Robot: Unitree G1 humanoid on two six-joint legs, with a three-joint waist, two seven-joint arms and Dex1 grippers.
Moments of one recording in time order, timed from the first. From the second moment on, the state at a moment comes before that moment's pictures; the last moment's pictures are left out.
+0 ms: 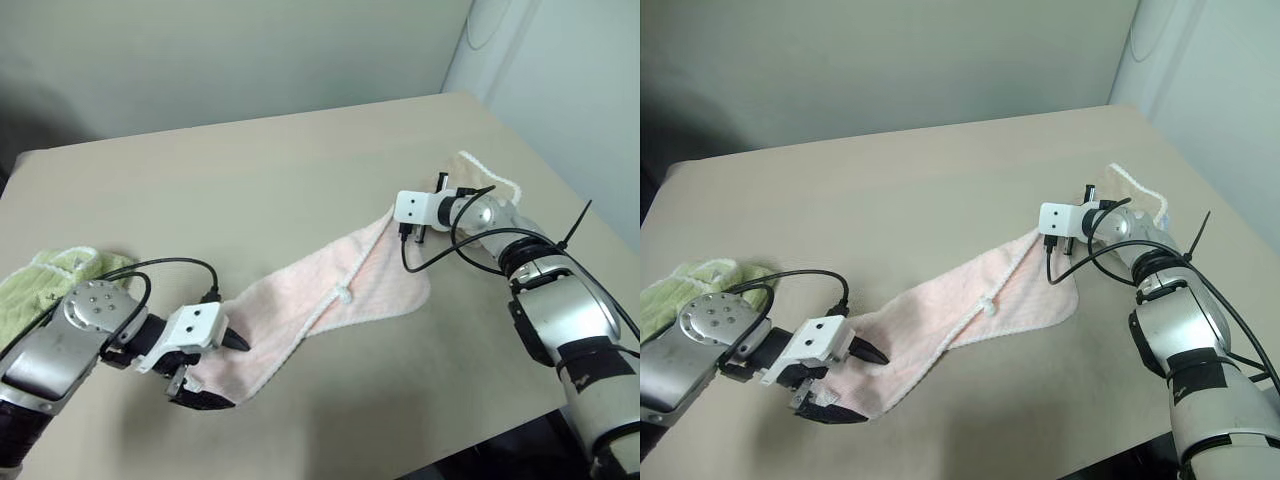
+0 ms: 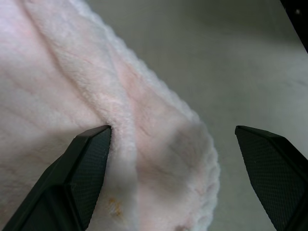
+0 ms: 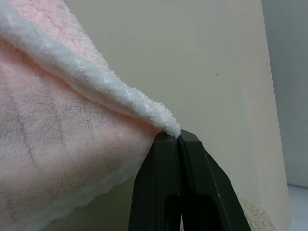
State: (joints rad) left arm -0.11 1.17 -0.09 -0.26 -0.32 0.28 -1.50; right arm -1.23 -0.45 0.40 1.34 -0.54 -0.55 0.49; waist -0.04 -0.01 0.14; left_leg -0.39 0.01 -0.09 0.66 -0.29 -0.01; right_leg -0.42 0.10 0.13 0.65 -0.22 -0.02
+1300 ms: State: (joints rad) left arm -0.02 1.18 -0.09 -0.34 -0.26 0.23 -1.47; right arm -1.23 -0.44 0.39 1.34 -0.53 -0.59 0.49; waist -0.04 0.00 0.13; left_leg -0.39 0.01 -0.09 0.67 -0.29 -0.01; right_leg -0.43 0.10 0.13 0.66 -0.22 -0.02
